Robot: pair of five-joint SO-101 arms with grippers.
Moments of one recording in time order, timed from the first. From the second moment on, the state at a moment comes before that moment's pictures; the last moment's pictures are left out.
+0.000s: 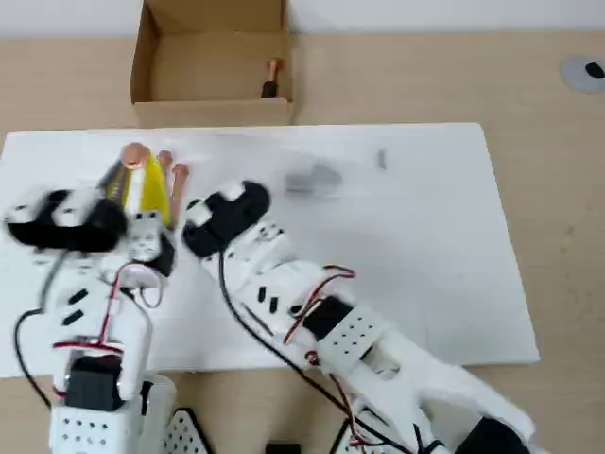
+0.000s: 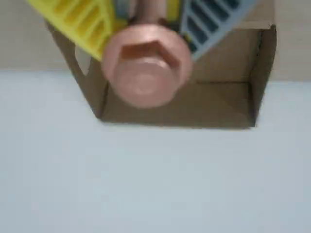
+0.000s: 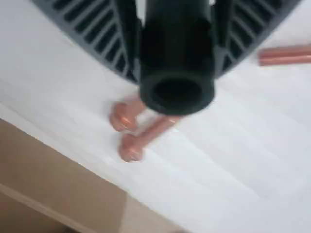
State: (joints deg) left arm 3.7 -93.3 74.0 21.1 -8.2; right arm -49.6 -36.1 70.8 -8.4 -6.1
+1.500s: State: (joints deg) left arm 5.2 -93.8 76.8 31.5 3.2; right arm -49.8 -36.3 71.9 -12.4 -8.1
